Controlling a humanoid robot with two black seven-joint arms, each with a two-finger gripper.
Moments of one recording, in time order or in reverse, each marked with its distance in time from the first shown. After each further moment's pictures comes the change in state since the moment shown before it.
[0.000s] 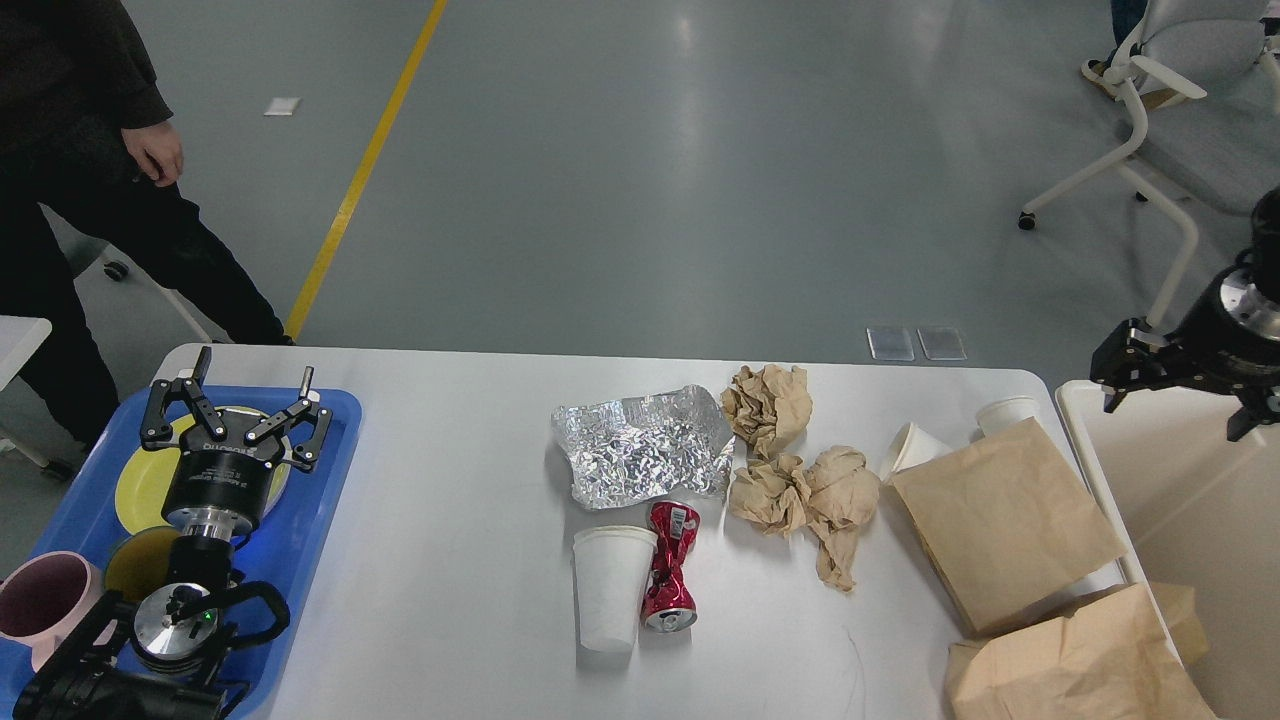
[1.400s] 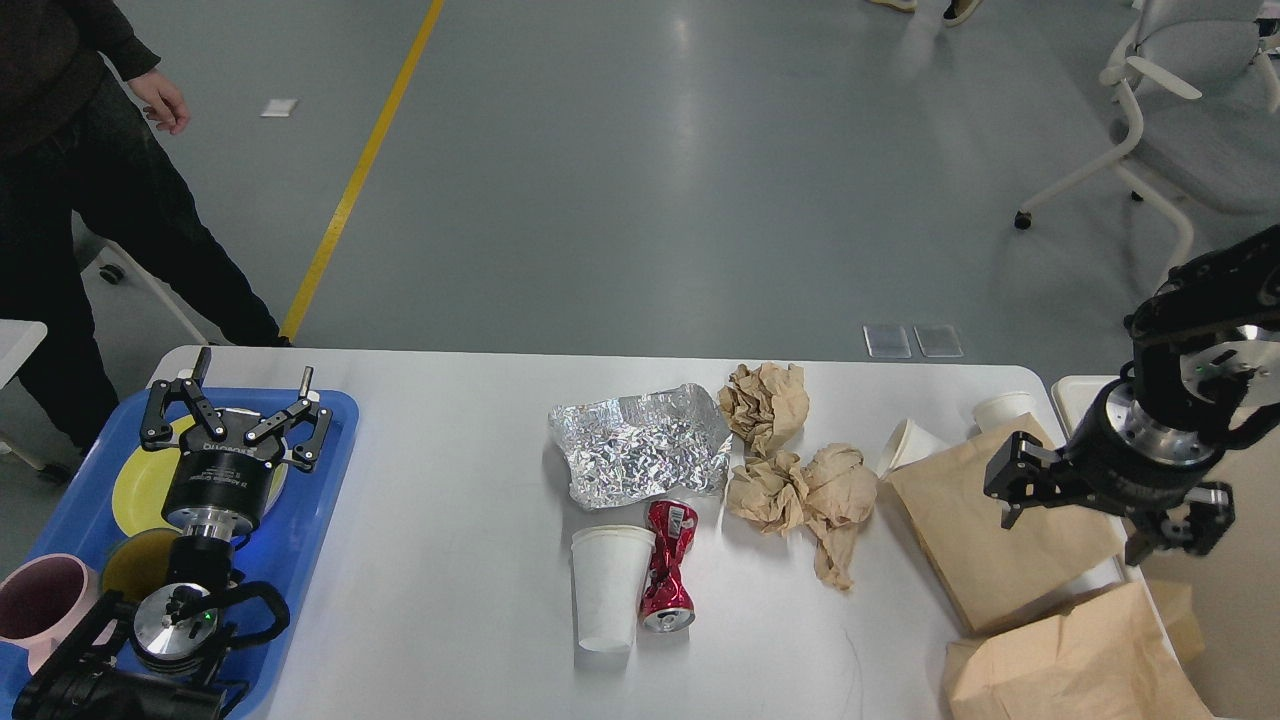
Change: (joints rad) left arm 0.000 0.000 0.000 0.000 0.000 0.000 0.000; right arm 0.062 0.106 -0.051 0.495 0.278 -0.366 -0.036
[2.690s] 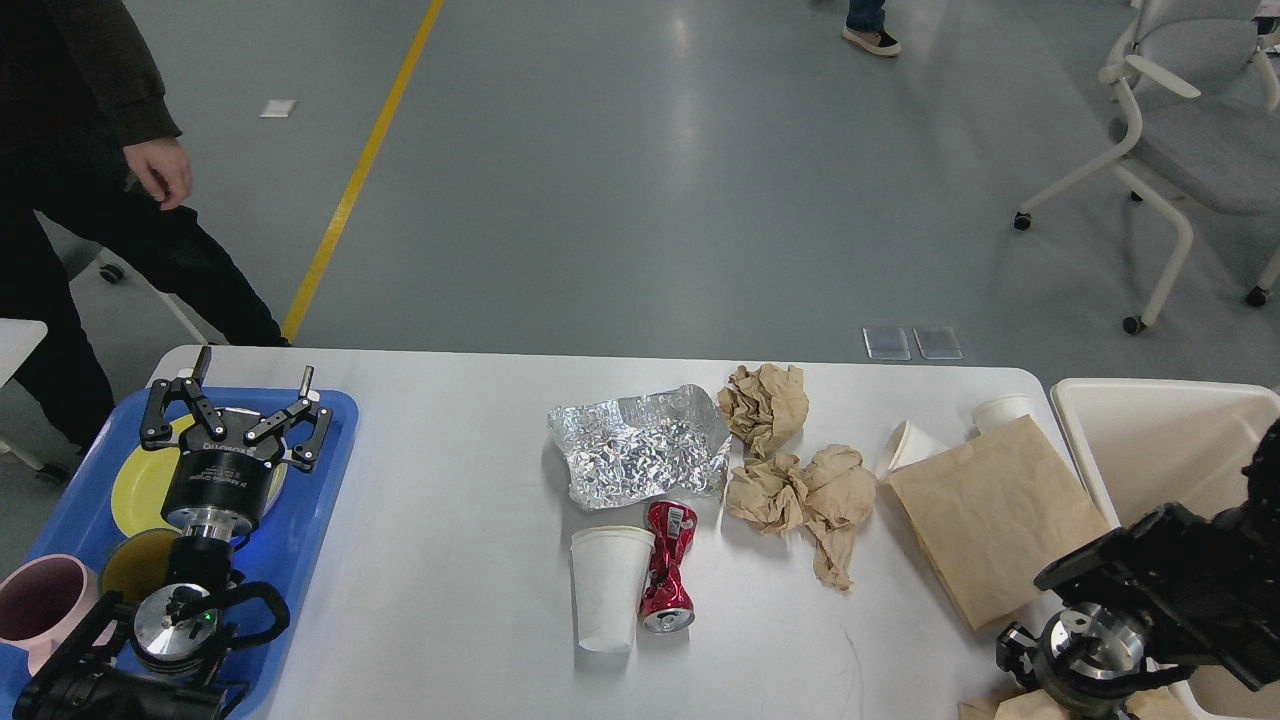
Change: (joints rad) left arm 0.000 0.000 0.000 0.000 0.000 0.000 0.000; right arm -0.764 0.069 0.229 -0.349 0.239 -0.463 -0.024
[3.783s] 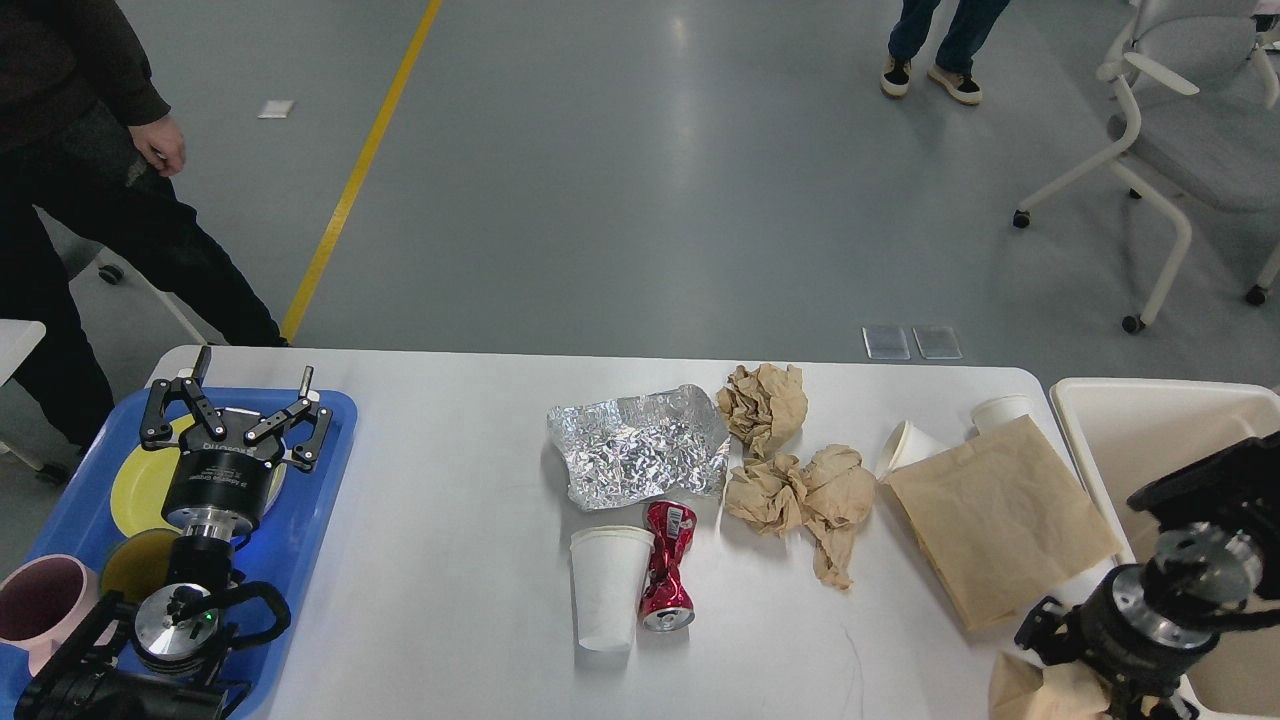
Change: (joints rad) left arm 0.000 0.000 0.000 0.000 0.000 0.000 0.000; right arm 0.453 -0.195 -0.160 0.337 0.005 0.280 -0.016
